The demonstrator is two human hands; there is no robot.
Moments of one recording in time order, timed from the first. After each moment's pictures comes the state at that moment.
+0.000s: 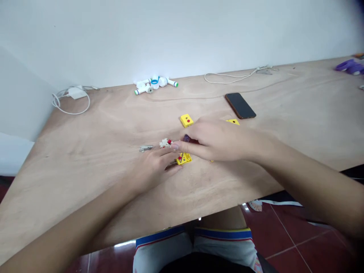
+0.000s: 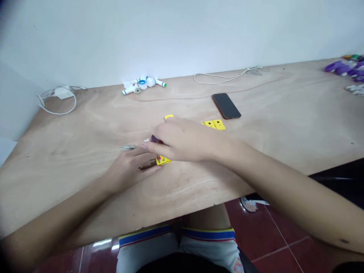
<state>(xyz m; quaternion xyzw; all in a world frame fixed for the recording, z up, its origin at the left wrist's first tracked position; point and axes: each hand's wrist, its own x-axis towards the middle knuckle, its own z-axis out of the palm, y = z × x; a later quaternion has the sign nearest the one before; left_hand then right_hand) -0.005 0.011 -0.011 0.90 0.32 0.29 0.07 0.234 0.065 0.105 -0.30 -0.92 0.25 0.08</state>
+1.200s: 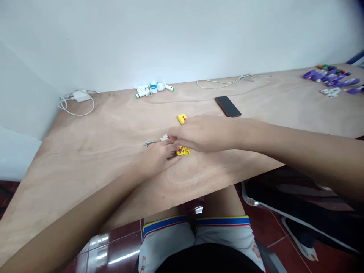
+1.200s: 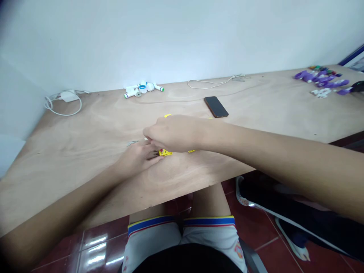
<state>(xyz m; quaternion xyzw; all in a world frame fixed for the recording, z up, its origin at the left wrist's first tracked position) -0.005 0.015 -0.012 0.88 0.38 0.22 0.15 0.213 0.045 0.140 -0.29 -0.95 0.12 -0.09</state>
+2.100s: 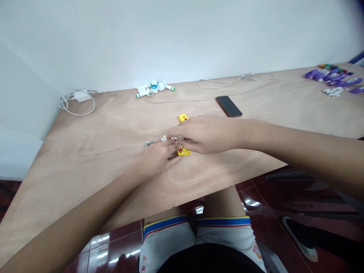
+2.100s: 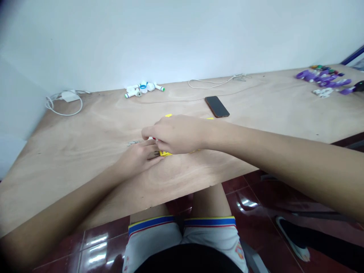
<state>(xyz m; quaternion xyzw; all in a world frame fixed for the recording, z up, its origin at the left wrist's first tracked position) -0.006 0.016 -0.008 0.90 0.36 0.20 0.15 0.220 0.047 0.132 -0.26 -0.95 0.13 -0.05</state>
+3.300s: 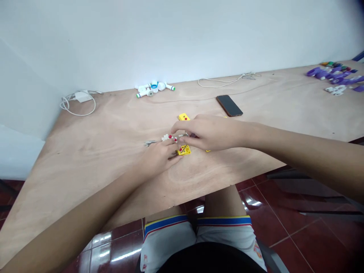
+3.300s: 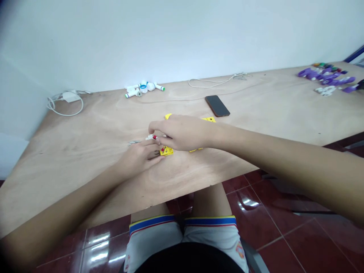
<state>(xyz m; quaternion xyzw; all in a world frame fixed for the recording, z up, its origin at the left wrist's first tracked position) -0.004 0.014 -0.006 0.90 0.36 0.21 0.15 0.232 0.049 0.123 -0.32 -0.92 0.21 0.00</state>
